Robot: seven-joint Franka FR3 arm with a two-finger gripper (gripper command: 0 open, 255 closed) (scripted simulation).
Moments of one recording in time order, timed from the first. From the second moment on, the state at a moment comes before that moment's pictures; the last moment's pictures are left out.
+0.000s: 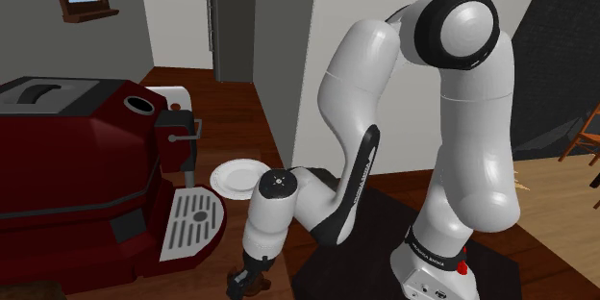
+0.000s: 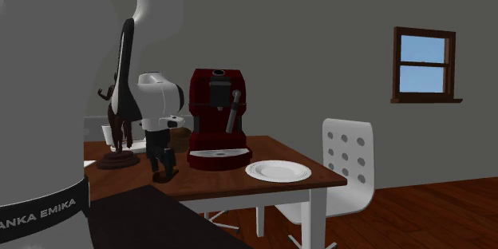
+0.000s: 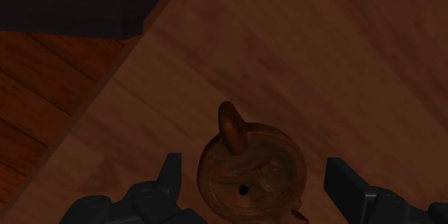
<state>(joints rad) 0.31 0.36 0.35 -2.55 -0.84 2.94 1.42</state>
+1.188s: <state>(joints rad) 0.21 0.28 0.47 -2.59 -0.69 2.90 1.29</state>
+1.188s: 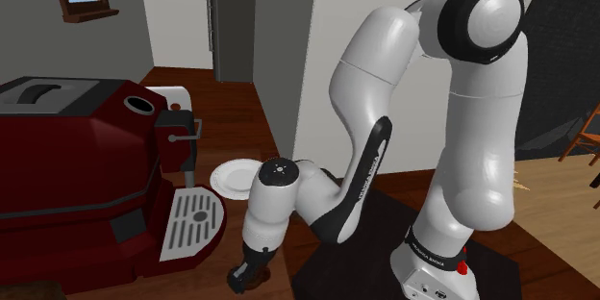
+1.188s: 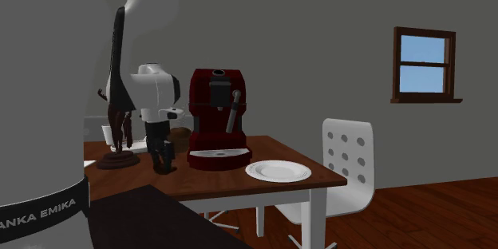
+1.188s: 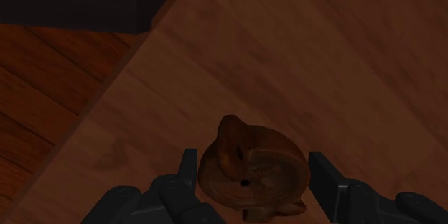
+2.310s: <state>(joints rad) -0.05 0.08 0.68 -2.62 -0.22 2.79 0.79</state>
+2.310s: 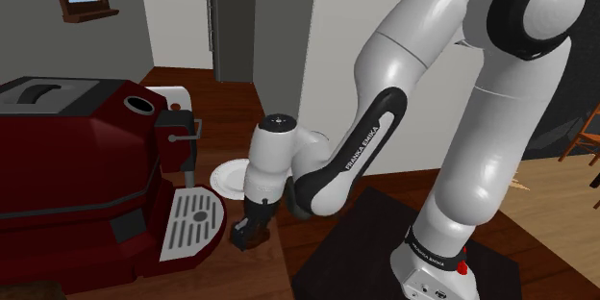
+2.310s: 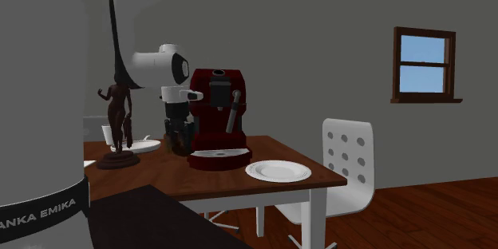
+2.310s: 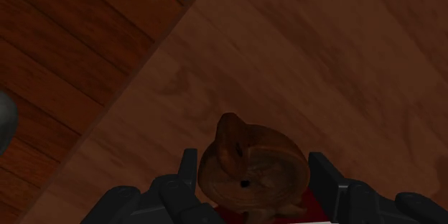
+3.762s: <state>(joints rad) -0.31 0.42 0.47 -2.11 -0.29 2.59 0.30</state>
